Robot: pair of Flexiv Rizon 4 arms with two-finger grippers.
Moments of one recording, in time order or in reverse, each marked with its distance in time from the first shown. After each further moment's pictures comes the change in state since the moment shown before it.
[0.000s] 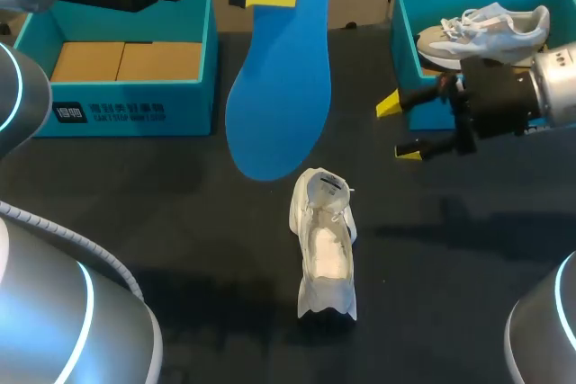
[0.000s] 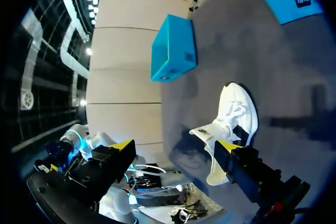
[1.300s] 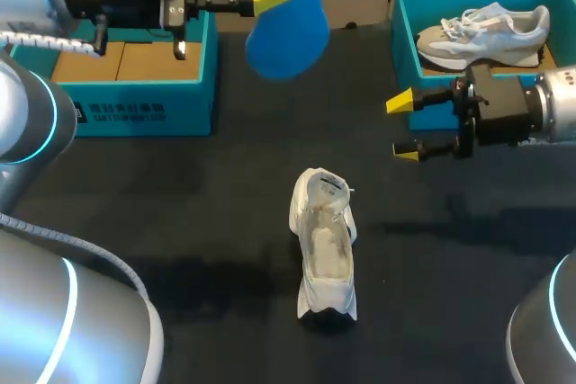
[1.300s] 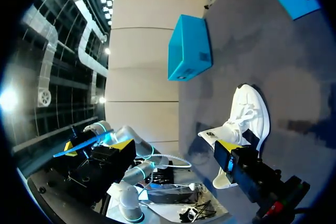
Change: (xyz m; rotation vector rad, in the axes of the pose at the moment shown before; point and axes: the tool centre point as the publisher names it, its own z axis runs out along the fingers) left arm -0.087 0.004 -0.009 0.041 -0.195 0.917; right arm -0.003 0.004 -0.003 0.019 0.163 -0.015
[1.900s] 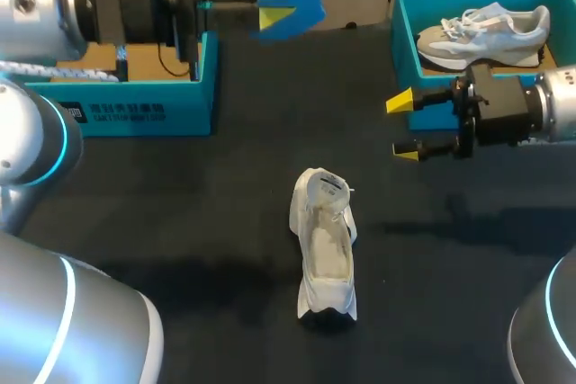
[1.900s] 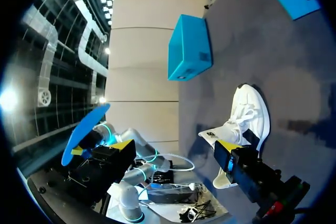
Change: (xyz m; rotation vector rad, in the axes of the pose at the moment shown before) left arm -0.001 0.038 0.004 -0.033 -0.036 0.484; right arm 0.000 0.000 0.000 0.000 0.001 -0.001
